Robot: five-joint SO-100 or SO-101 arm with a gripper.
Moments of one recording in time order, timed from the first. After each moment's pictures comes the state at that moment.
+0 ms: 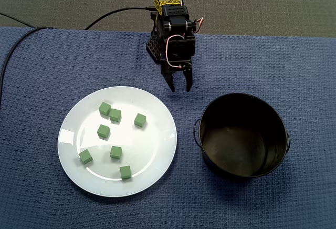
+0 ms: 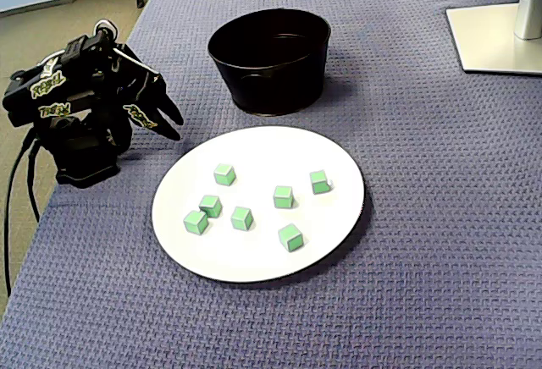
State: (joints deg) arm -8.4 182.2 170.7 77.5 -71.3
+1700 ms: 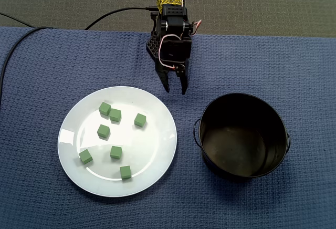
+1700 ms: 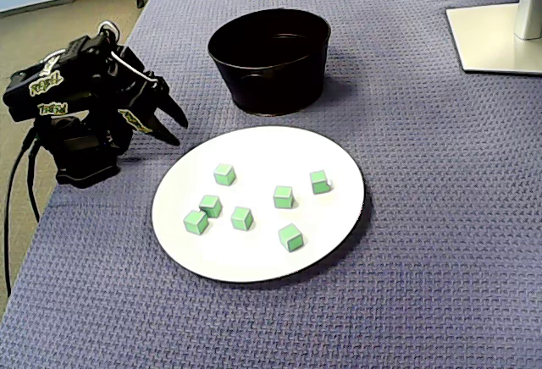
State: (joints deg) arm -1.8 182.0 168.4 75.2 -63.5
